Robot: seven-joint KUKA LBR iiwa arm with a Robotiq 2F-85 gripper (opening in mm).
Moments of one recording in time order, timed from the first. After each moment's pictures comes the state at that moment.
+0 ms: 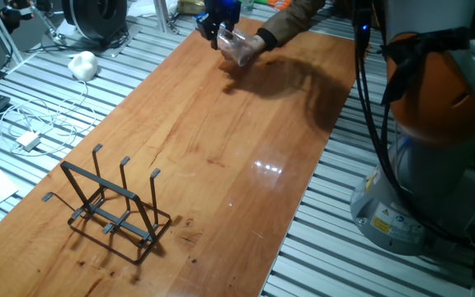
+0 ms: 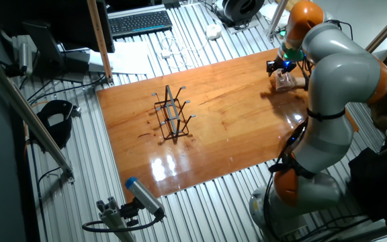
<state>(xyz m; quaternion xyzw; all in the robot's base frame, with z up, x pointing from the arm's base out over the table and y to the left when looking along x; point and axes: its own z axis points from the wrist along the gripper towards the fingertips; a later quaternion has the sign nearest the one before) 0.570 -0.238 0.164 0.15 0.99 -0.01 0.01</state>
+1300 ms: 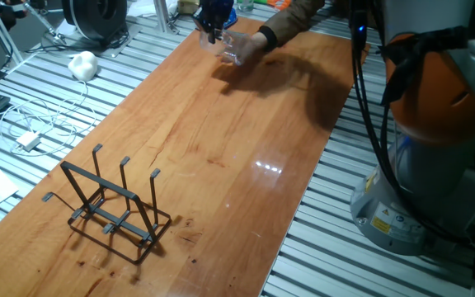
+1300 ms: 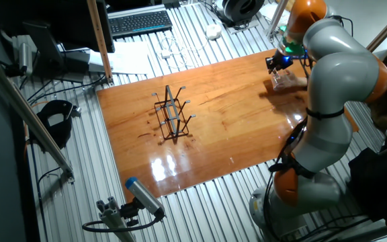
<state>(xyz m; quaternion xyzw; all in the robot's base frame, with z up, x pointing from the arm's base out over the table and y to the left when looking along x) 0.578 -0.209 0.187 0.15 0.99 0.02 0.00</state>
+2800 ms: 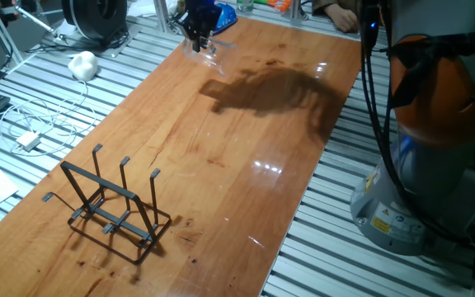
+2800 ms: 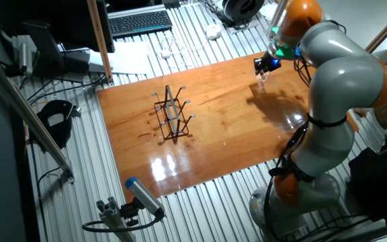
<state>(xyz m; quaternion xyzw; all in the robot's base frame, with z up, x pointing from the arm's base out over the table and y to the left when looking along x) 0.574 -0.142 0.202 0.13 0.99 0.03 0.03</state>
